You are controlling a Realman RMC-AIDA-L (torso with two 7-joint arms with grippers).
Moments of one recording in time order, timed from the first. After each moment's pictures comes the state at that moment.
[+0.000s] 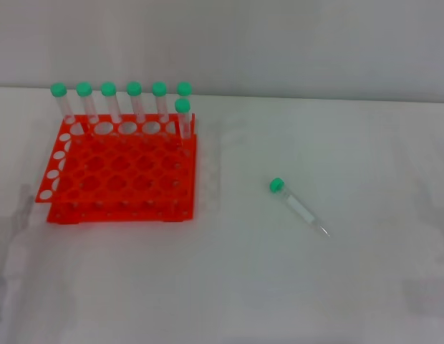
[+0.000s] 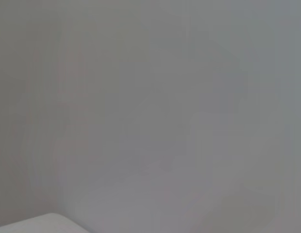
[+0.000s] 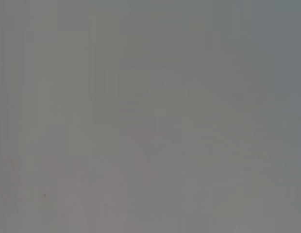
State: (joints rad) left arm -0.26 -2.09 -1.31 -0.18 -0.57 -1.24 2.48; right arm 0.42 2.02 -0.65 0.07 2.43 1.38 -2.86
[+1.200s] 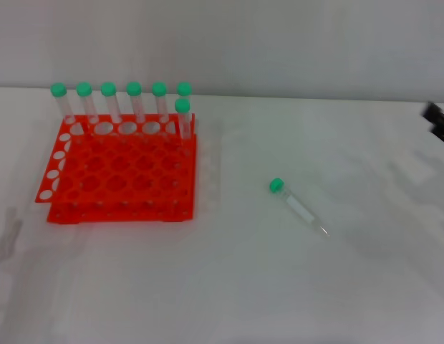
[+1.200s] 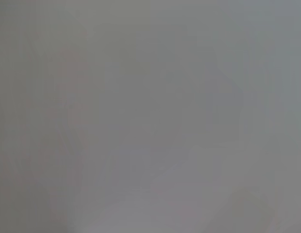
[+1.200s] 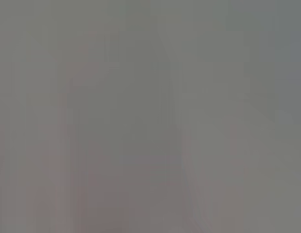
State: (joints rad) left arm -0.16 -2.10 -1.27 -0.17 -0.56 -1.38 2.54; right arm 0.44 2.01 -0.95 -0.36 2.16 1.26 -2.23
